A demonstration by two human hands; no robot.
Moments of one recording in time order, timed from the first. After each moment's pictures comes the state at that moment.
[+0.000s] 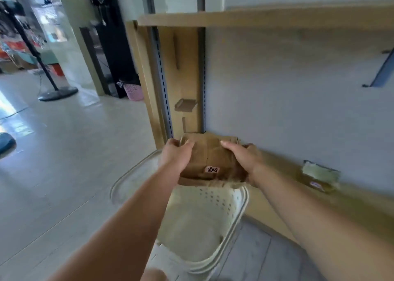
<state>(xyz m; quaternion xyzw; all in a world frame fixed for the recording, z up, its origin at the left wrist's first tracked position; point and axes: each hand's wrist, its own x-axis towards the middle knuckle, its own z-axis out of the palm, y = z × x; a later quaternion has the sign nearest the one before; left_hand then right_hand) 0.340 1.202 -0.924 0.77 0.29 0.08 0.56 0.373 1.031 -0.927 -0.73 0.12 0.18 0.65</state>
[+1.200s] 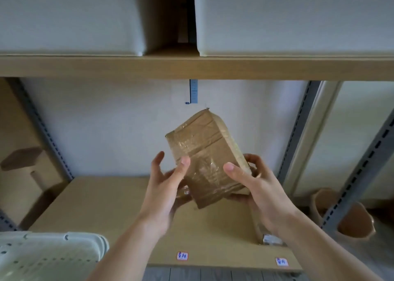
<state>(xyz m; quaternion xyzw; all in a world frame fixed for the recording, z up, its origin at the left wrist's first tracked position) 0.332 0.882 -0.887 0.60 -0.04 -0.12 0.79 0.261 0.701 -0.877 -0.68 0.12 -0.11 0.72</state>
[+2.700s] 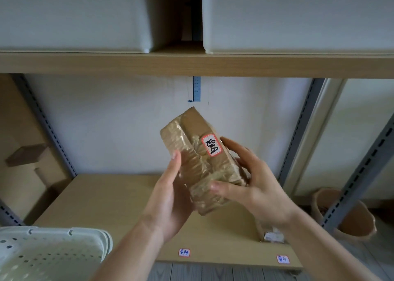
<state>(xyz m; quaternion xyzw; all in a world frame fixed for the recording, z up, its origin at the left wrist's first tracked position) 0.323 0.884 -0.894 0.43 -0.11 -0.29 0.85 0.262 0.710 -0.874 -0.79 -0.05 -0.12 0.60</state>
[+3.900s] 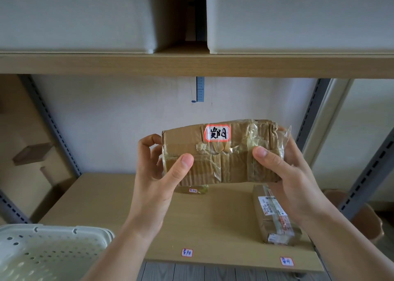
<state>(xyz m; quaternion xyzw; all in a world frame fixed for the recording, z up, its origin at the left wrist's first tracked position) 0.321 0.906 -0.871 0.57 -0.24 0.04 0.78 0.252 0.688 -0.855 -0.63 -0.02 -0.20 0.75</state>
